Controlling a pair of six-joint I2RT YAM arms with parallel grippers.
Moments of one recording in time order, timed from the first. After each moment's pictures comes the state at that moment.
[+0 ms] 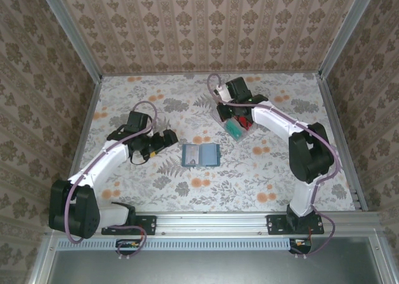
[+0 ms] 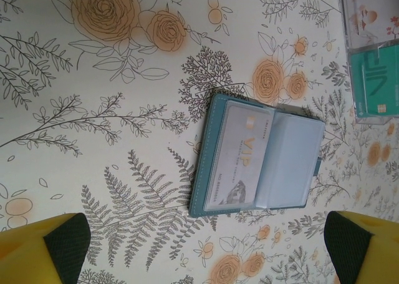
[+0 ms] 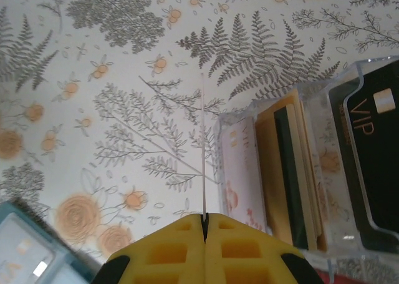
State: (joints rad) left arm -0.32 1.26 0.83 -0.61 0.37 -0.64; right arm 0.43 1.89 1.47 -0.43 -0.10 -0.06
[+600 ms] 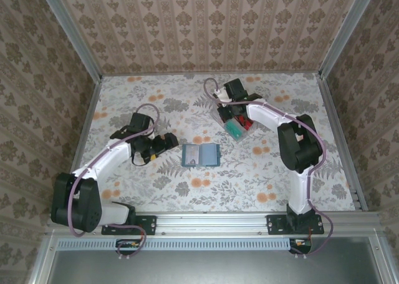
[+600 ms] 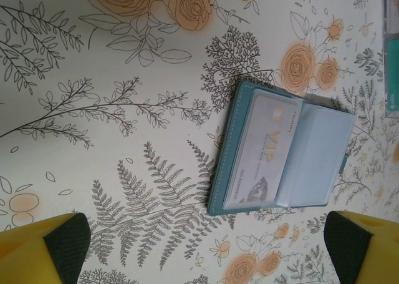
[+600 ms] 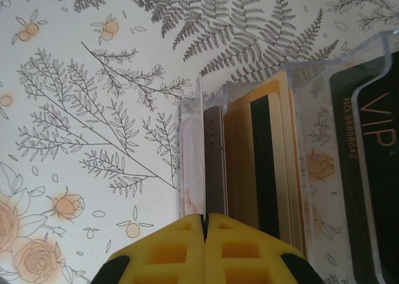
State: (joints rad) left arm -0.32 1.31 0.81 -0.61 0.37 -0.64; right arm 0.40 2.02 1.52 -0.44 -0.06 -0.15
